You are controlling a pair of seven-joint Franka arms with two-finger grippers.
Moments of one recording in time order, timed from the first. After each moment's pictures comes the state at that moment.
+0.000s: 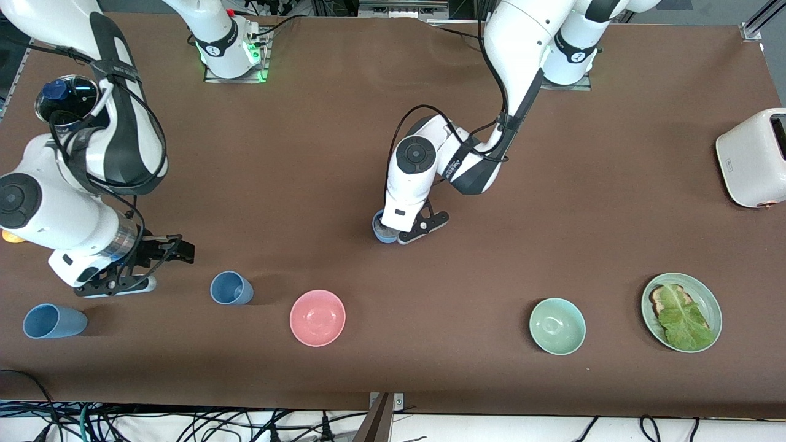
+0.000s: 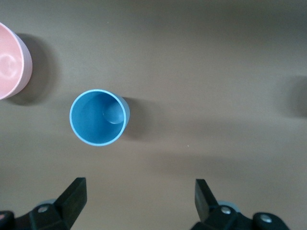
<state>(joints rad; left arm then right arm) -0.72 0.78 -0.01 -1.41 -0.08 2.26 -1.19 0.09 0.51 0.00 -1.48 0.00 2.03 -0.03</state>
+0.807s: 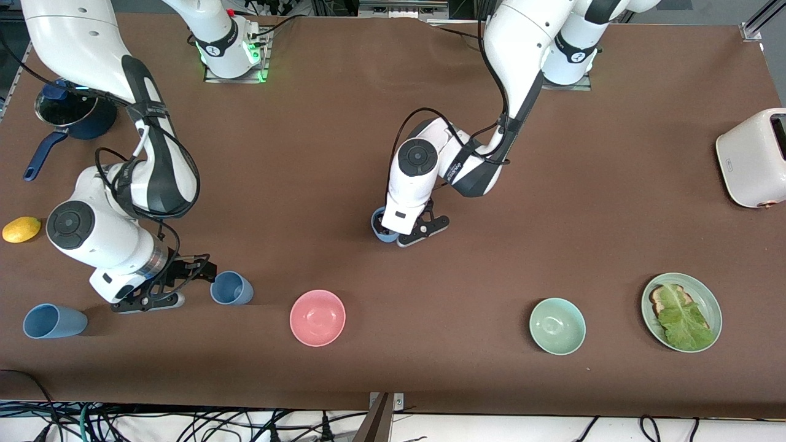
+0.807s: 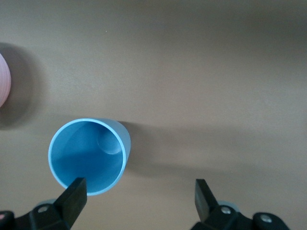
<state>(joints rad) -0.72 0.80 0.00 -1.40 -0.08 2.28 -1.14 0.10 0.63 0.00 -1.48 0.01 2.21 -0.03</state>
